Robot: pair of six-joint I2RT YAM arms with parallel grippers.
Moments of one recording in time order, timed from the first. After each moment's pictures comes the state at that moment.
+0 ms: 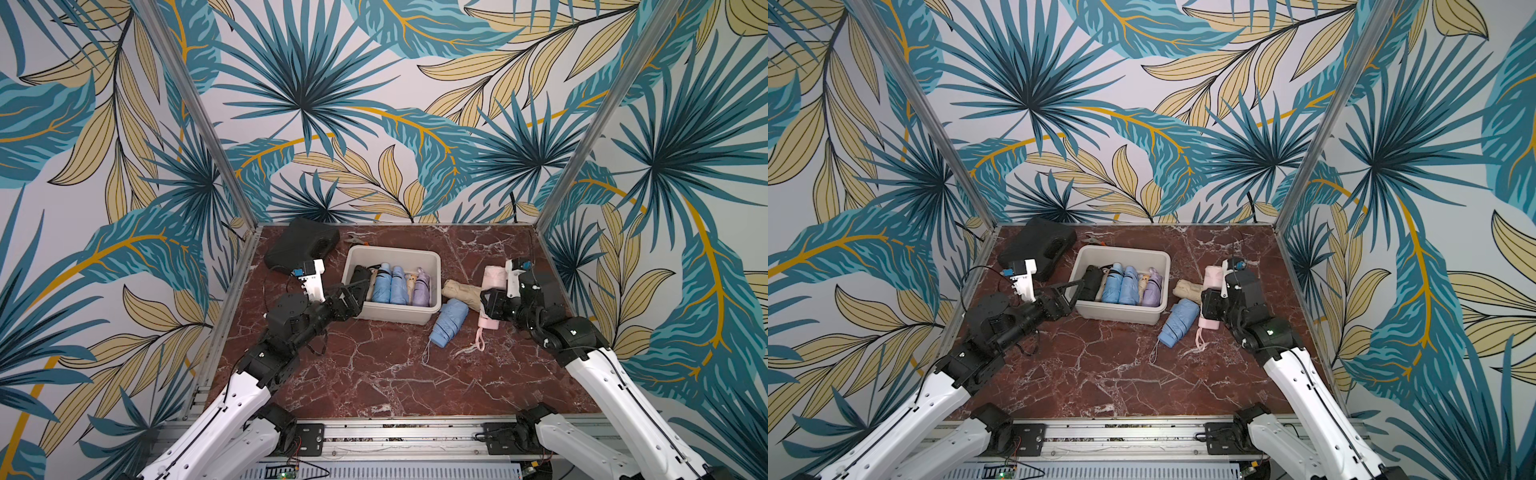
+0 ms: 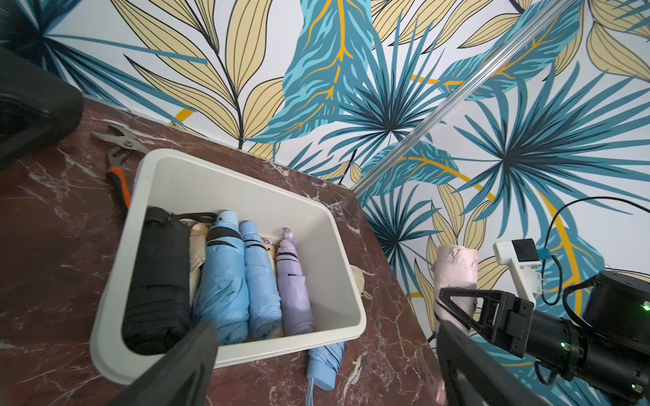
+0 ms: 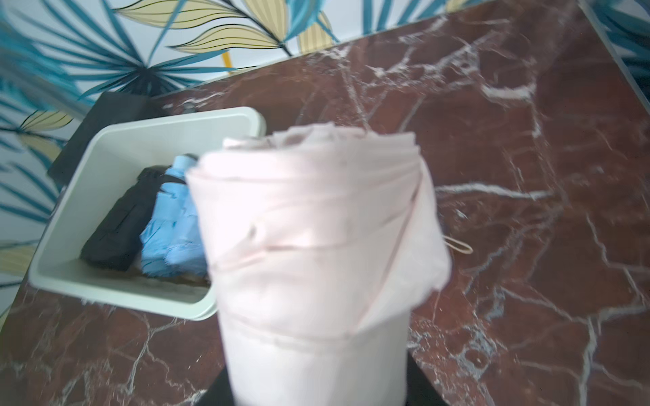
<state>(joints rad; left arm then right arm) -0.48 0.79 0.68 -0.02 0.16 -0.75 0.32 0.95 0.98 -0.67 0.03 0.34</state>
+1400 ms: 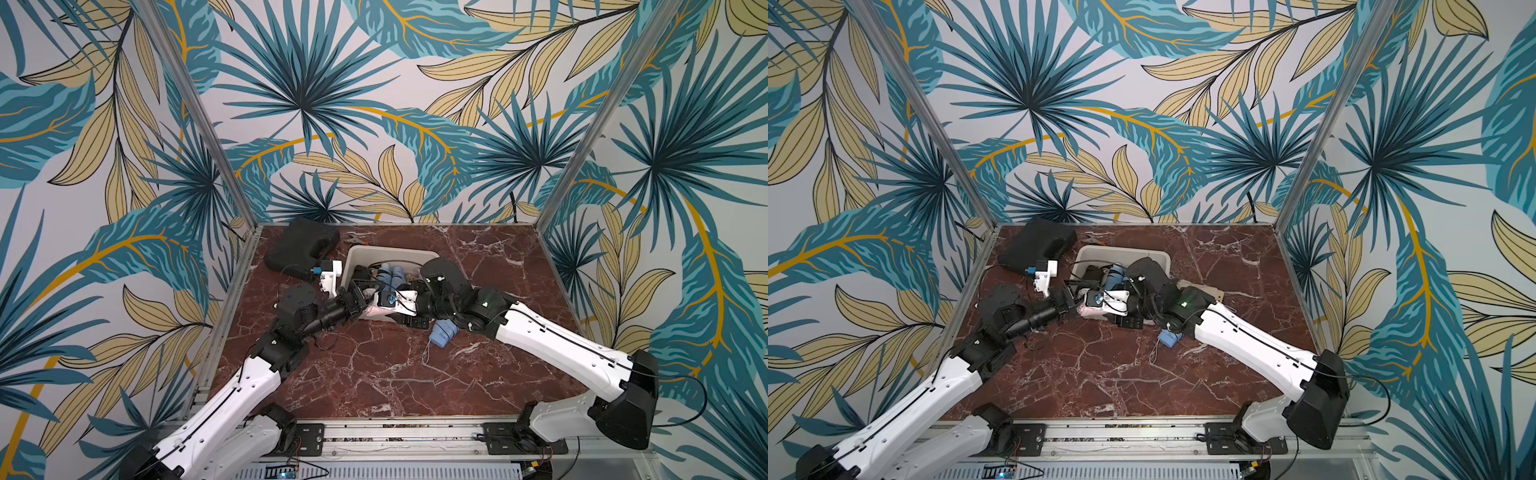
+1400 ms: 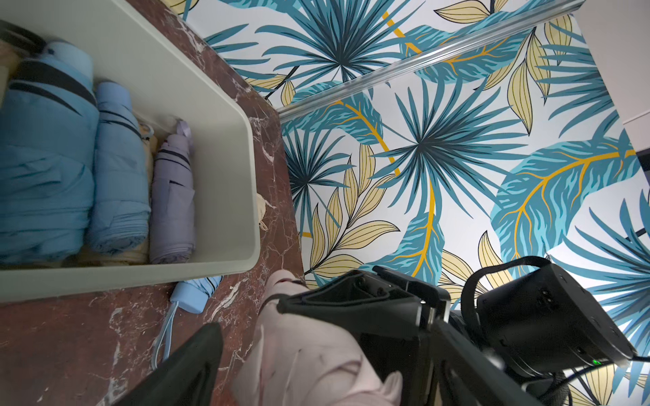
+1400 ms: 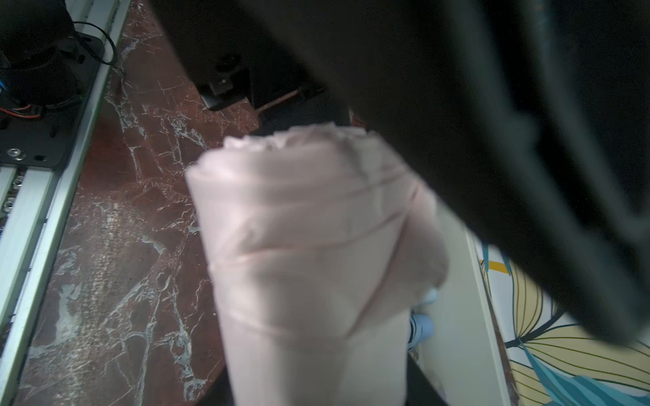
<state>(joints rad) -0.48 0.88 0.67 0.08 0.48 -1.21 0.85 1.40 1.28 -0.50 -0.17 -0.74</state>
